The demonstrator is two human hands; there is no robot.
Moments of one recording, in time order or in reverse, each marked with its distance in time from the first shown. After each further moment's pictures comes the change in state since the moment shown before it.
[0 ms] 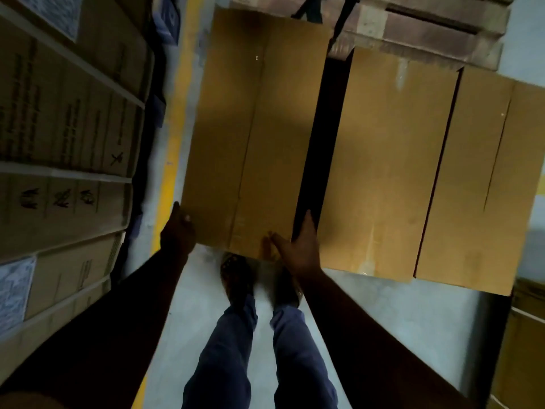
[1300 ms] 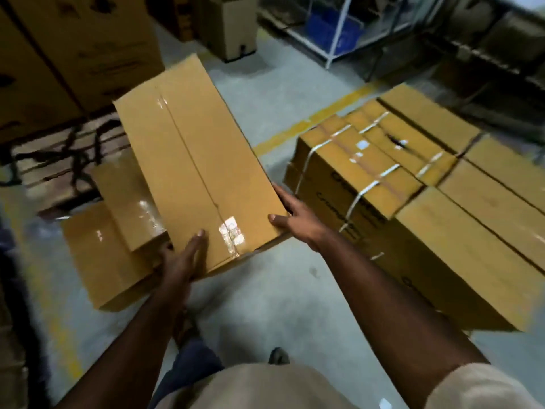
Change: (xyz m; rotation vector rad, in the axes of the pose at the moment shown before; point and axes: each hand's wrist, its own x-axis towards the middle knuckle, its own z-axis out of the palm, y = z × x) left_hand -0.759 0.038 0.070 -0.470 -0.640 0.573; right_hand -0.631 0.371 -0.370 0.514 0.407 -0.389
